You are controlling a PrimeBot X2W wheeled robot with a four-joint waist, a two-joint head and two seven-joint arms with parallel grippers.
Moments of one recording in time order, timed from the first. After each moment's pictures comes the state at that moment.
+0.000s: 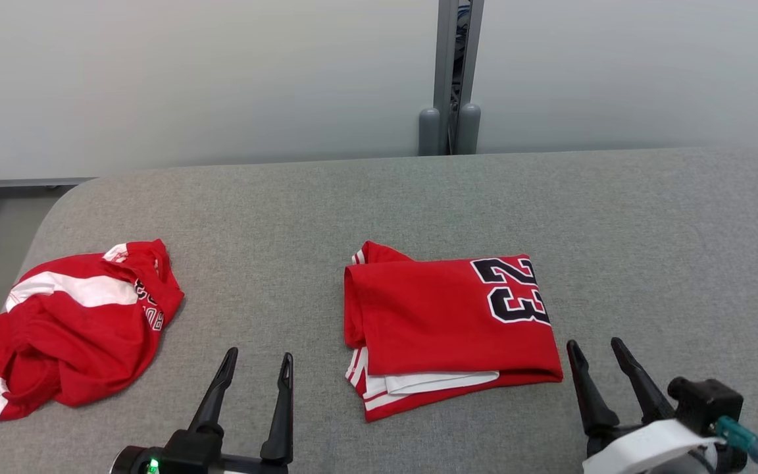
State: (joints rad) left arm 0.11 0.05 -0.24 0.06 -0.15 0.08 -0.26; right arm -0.04 -0.06 0.17 0.33 0.32 0.13 -0.26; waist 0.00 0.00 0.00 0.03
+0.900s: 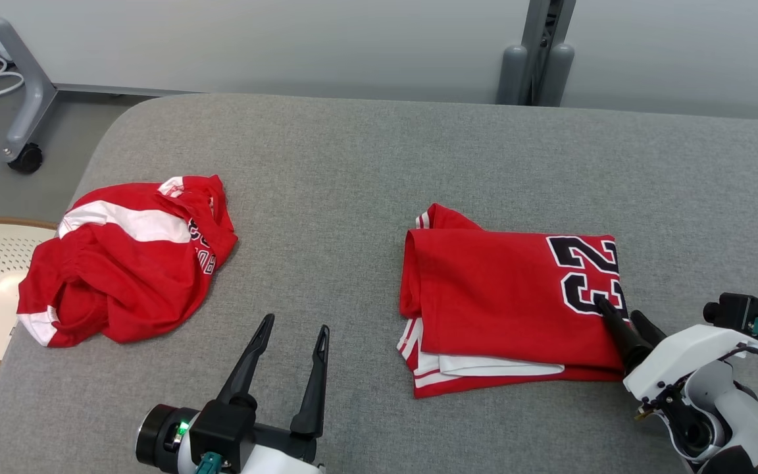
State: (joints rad) left arm 0.01 0.05 -0.33 0.07 -0.14 0.07 -0.26; right arm -0.44 -0.26 0.43 0.78 1.02 0.13 -0.04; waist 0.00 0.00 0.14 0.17
